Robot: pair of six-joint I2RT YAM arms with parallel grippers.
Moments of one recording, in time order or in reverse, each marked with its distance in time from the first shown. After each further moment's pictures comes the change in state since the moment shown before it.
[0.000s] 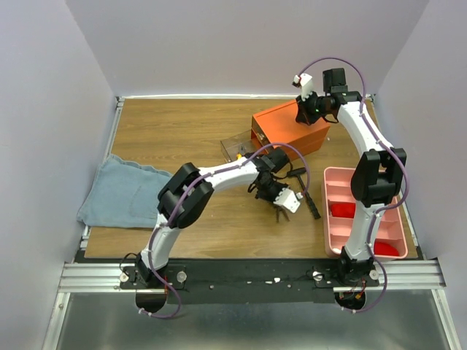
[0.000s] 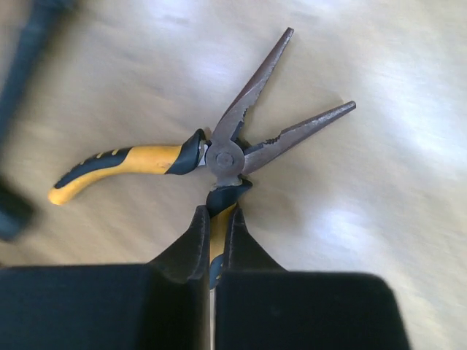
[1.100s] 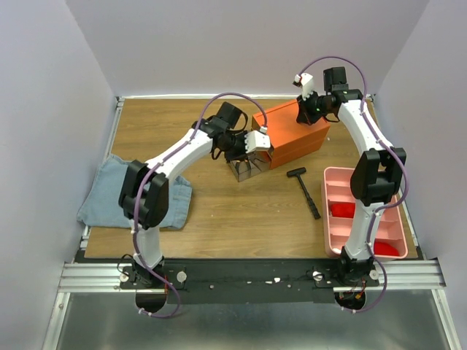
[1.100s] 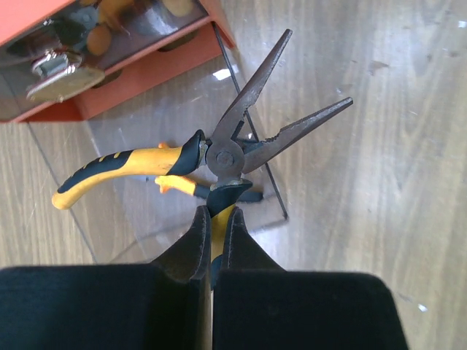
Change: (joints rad) left arm 0.341 -0.314 -0.072 0.027 -0.031 -0.386; right arm -0.005 0.018 0.043 -0.056 -0.004 0.004
